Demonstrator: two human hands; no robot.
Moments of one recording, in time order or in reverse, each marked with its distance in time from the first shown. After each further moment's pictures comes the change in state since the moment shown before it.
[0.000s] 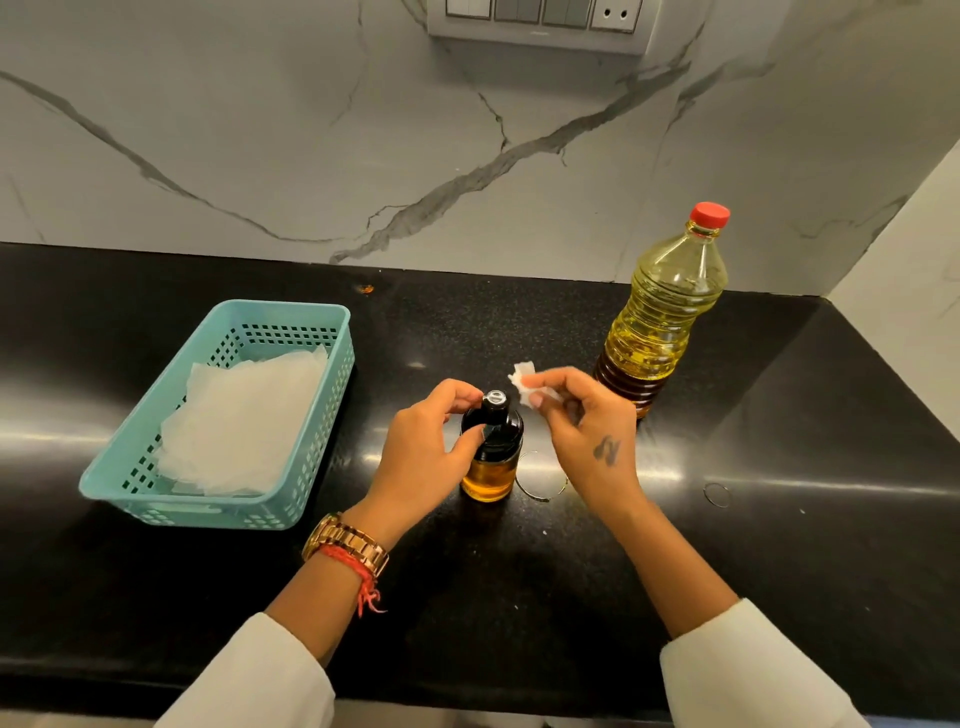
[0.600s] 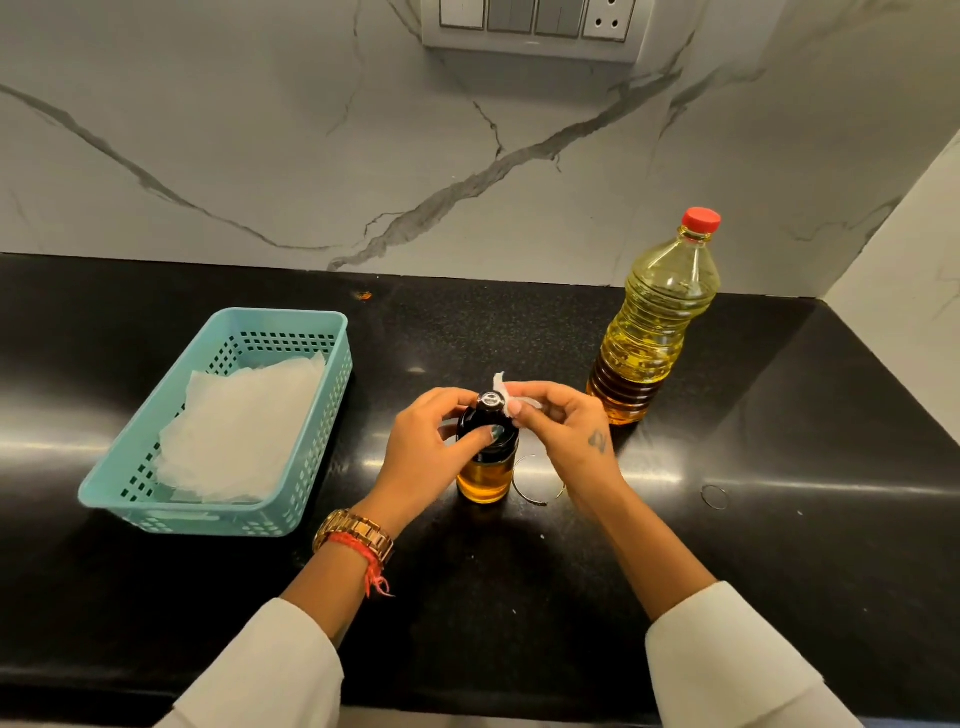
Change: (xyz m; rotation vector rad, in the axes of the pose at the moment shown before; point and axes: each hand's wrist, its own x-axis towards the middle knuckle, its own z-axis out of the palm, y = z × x) left_hand 0.009 -0.005 0.008 -0.129 0.000 -0.048; right_hand 0.005 0.011 0.008 0.365 -0.169 0.298
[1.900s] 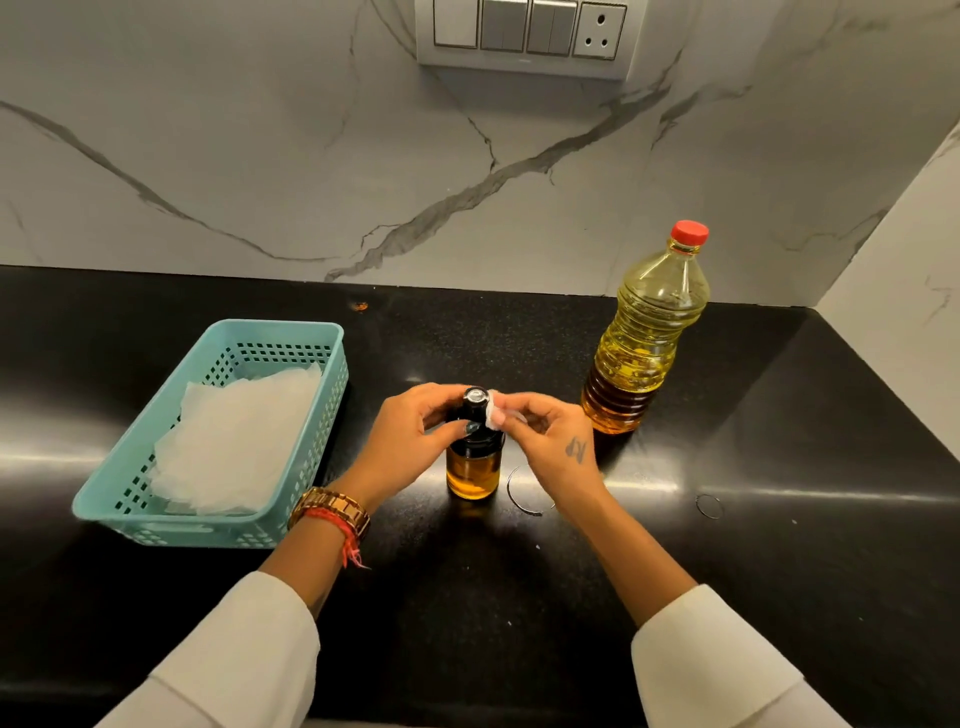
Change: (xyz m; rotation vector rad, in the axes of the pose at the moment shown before) left_hand 0.021 -0.005 -0.020 -0.013 -0.139 0.031; right_hand 0.006 0.007 0.009 -0.003 0.012 -0.062
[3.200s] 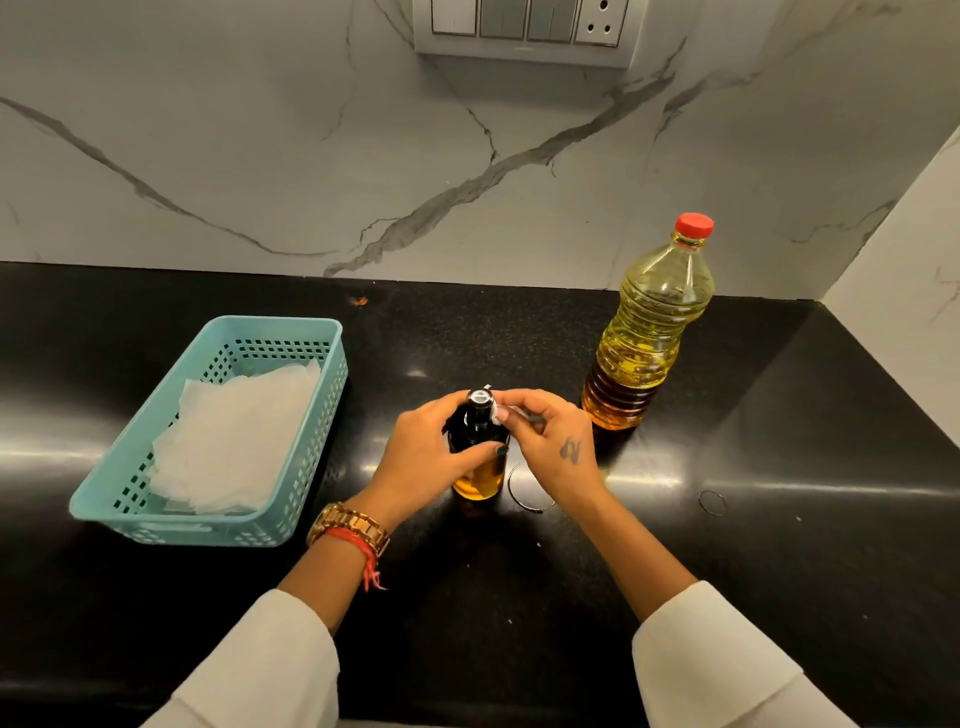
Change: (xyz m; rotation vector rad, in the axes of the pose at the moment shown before) left_hand -0.008 0.001 0.021 0.131 0.022 -0.021; right_hand 0.002 0.008 -0.001 -0.248 0.021 -0.087
